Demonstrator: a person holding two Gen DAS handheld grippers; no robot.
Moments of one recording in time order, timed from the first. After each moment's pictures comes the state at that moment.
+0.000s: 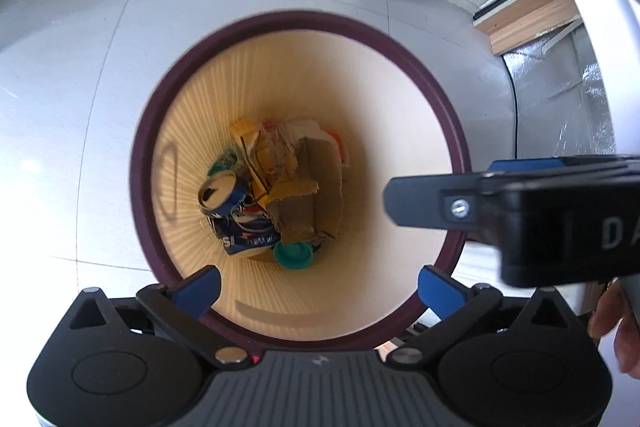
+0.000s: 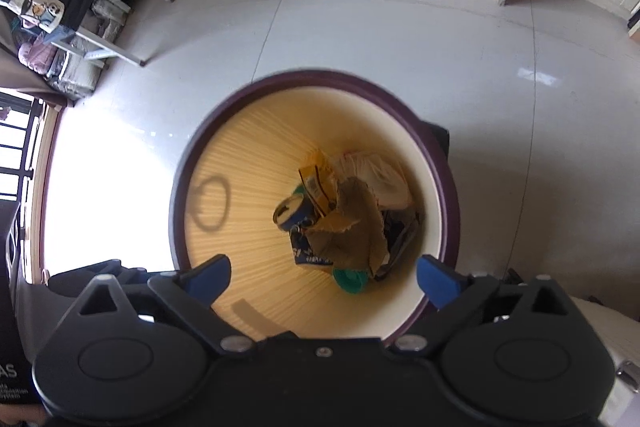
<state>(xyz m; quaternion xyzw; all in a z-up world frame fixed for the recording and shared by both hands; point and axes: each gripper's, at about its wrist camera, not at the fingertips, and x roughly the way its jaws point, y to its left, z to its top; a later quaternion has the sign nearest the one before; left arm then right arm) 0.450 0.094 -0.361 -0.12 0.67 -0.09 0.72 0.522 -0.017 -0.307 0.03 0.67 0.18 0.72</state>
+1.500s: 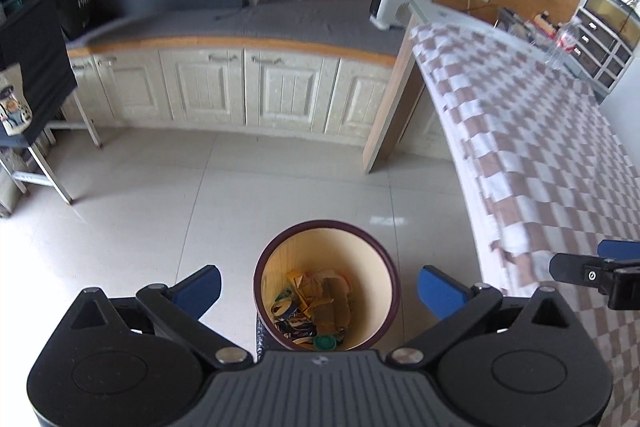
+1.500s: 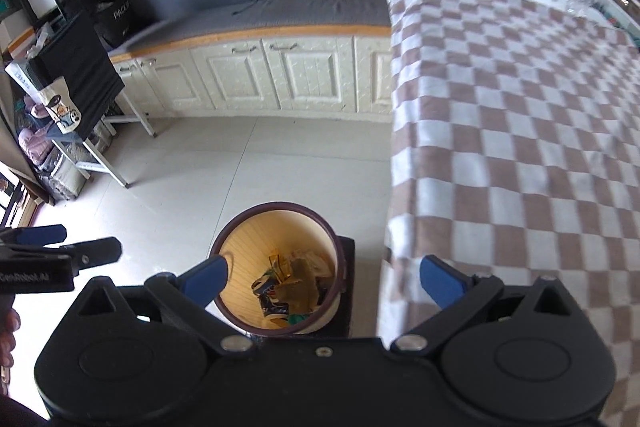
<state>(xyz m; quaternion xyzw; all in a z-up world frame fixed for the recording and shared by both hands) 0.313 0.106 -0.073 -0.06 0.45 -0.03 0.89 0.359 -0.101 -0.034 0.01 0.48 0.09 0.87</state>
